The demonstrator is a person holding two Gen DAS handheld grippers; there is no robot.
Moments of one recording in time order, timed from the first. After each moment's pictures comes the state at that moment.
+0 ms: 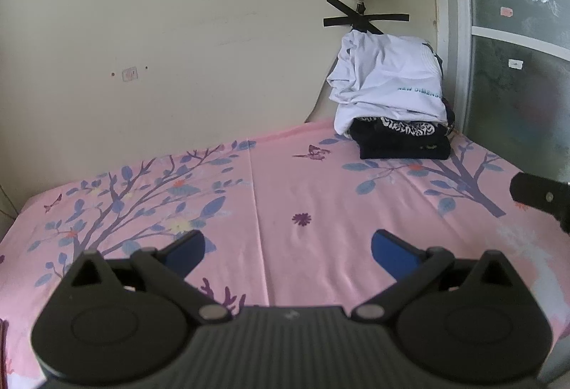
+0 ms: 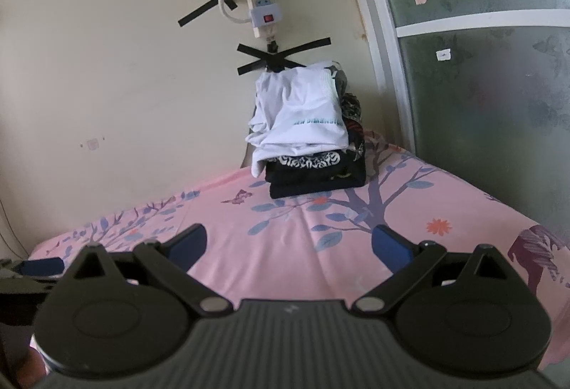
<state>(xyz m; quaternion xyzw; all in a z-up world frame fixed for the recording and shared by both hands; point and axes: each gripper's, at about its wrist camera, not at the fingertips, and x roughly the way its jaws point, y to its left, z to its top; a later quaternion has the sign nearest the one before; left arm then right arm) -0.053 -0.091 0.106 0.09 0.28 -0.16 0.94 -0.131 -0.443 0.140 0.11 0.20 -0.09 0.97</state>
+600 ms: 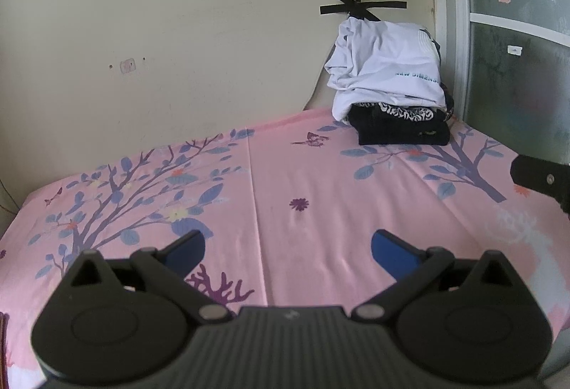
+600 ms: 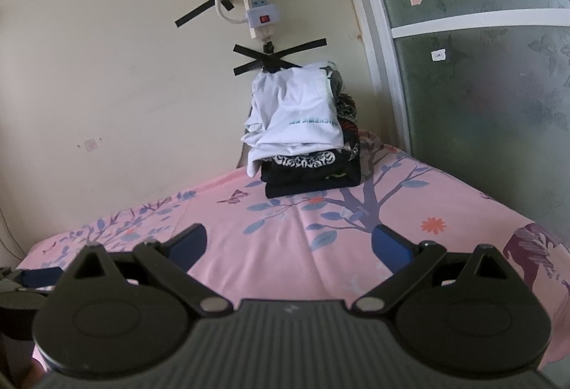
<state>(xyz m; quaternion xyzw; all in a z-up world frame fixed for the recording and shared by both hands) -0.058 -0.093 0.097 0.10 0.30 -0.16 0.94 -0.133 -0.444 0.137 0.10 0.20 -0.09 0.97</state>
